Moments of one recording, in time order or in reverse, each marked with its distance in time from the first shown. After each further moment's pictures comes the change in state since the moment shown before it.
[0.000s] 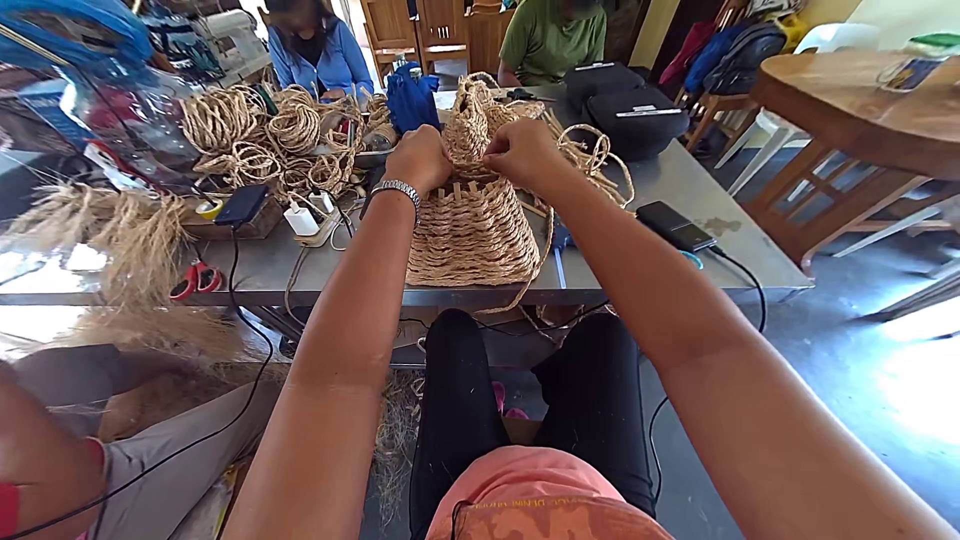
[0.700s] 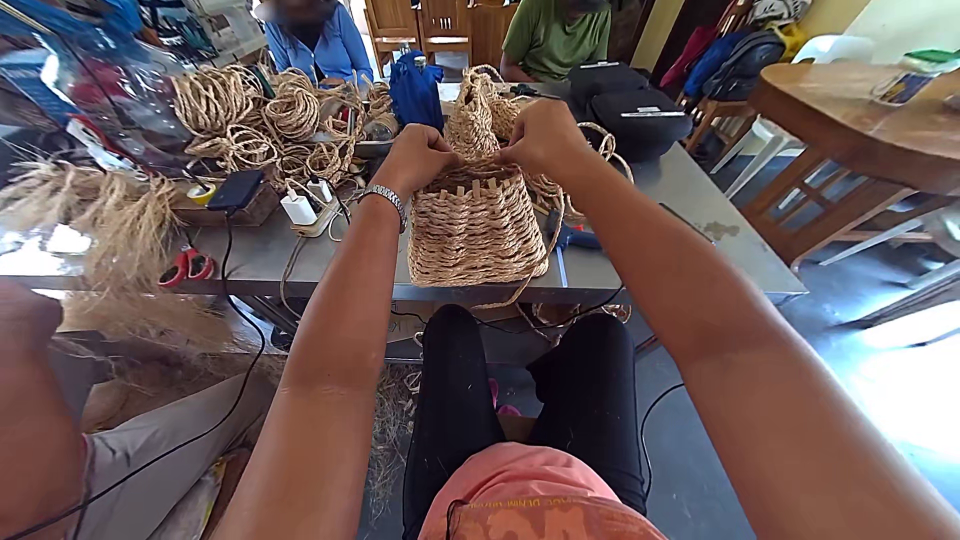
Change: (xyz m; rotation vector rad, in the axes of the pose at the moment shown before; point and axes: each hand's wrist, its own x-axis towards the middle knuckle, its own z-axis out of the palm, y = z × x) left_hand -0.008 -0.029 0.006 -0.412 0.035 0.119; right_hand 0.005 -0.005 -0.014 -0.241 -0.013 0.082
